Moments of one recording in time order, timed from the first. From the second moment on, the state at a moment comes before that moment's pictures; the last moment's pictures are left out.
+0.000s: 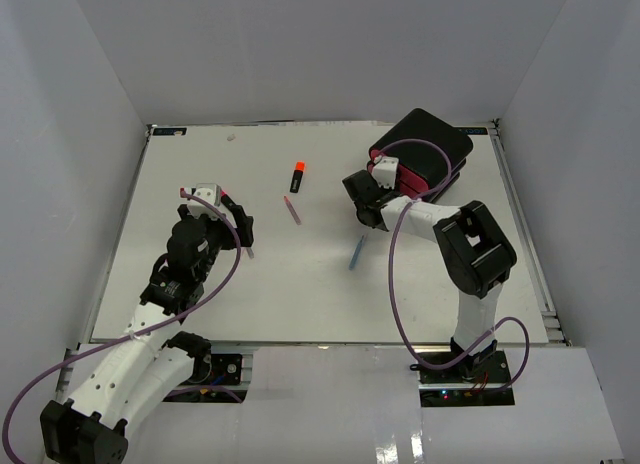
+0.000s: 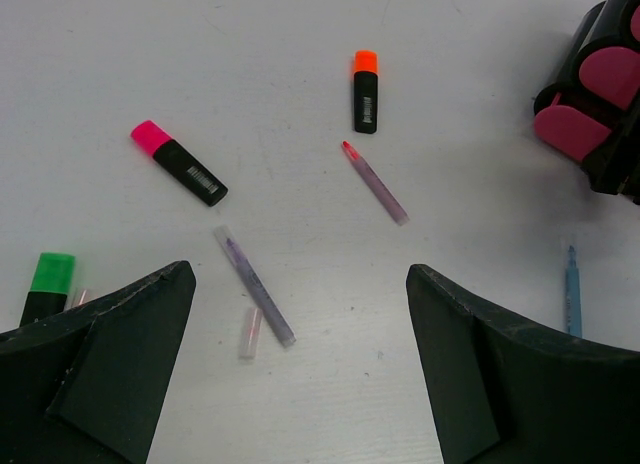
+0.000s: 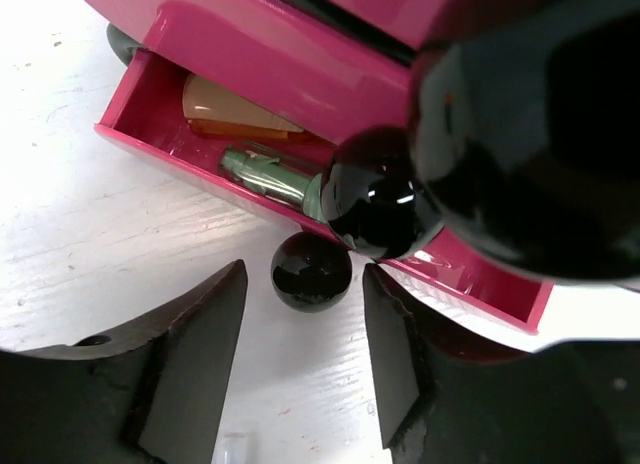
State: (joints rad) left arm -0.39 0.71 0.58 -0.11 -0.20 -0.20; right arm 0.63 1.90 1.20 -0.20 0.74 0.57
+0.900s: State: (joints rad) left arm -0.39 0.72 0.58 -0.10 -0.19 -0.20; right arm 0.60 1.92 1.19 -0.11 0.74 0.45
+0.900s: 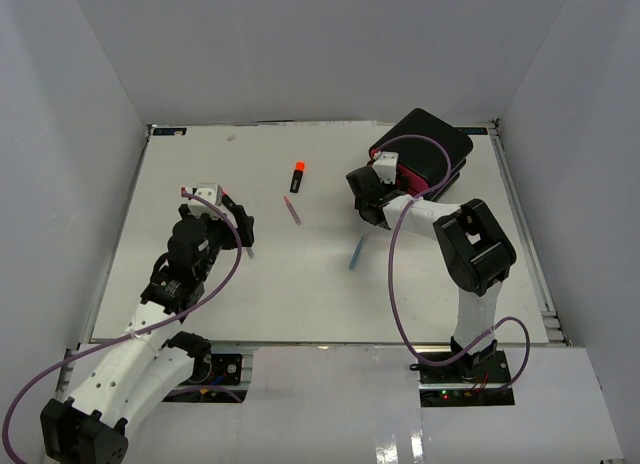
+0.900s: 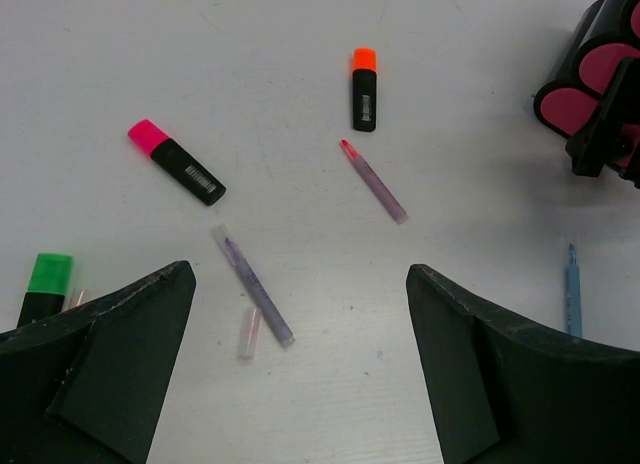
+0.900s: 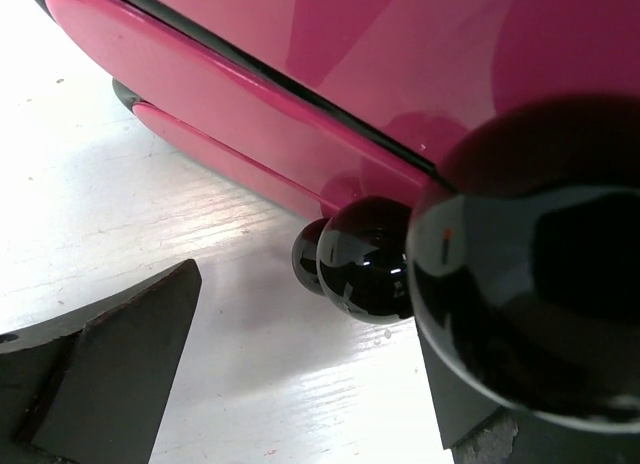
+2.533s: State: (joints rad) left arm -0.39 0.72 0.58 -0.10 -0.17 -0.19; right arm 0.71 1.95 1.23 0.14 0.91 -0.66
